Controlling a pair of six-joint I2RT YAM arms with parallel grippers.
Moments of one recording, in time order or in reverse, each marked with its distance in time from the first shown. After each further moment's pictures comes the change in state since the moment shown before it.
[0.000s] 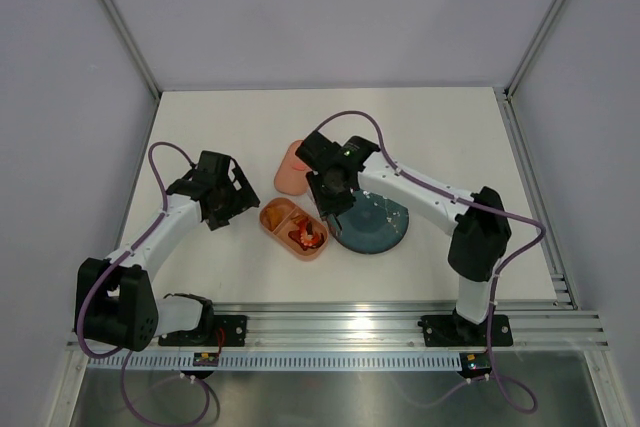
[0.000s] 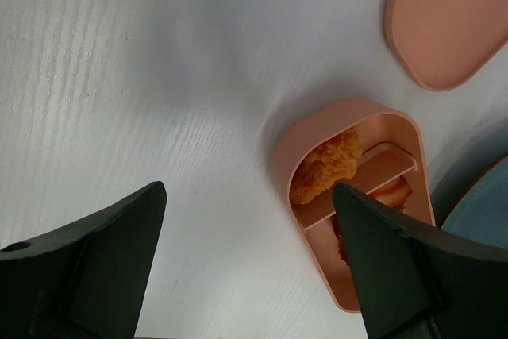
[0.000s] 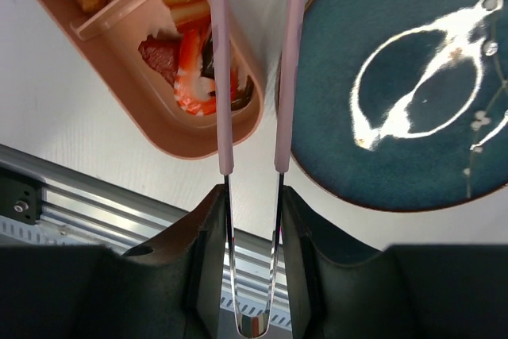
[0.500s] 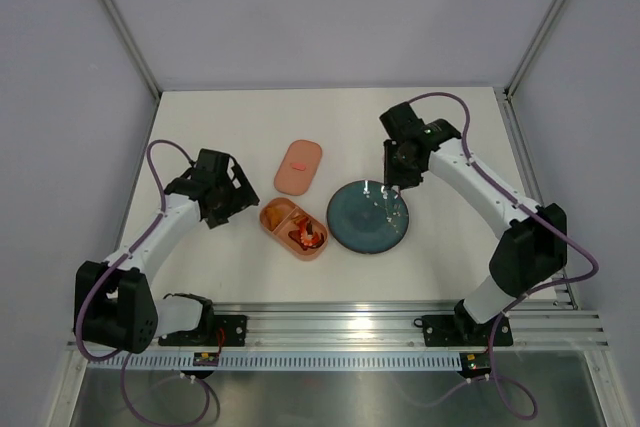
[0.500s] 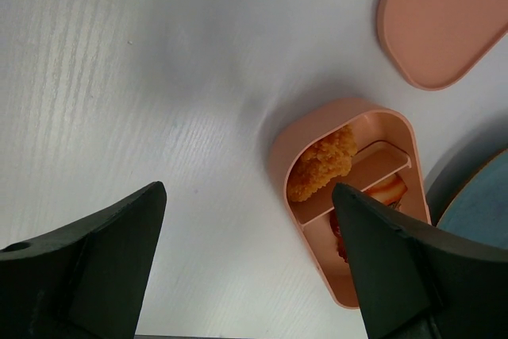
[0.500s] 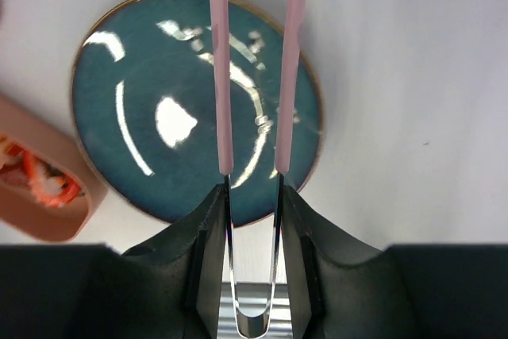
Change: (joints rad) left arm 0.000 -0.011 0.014 -0.015 -0.005 0.010; right arm -0.393 -0.256 -0.237 0.060 0.085 -0.023
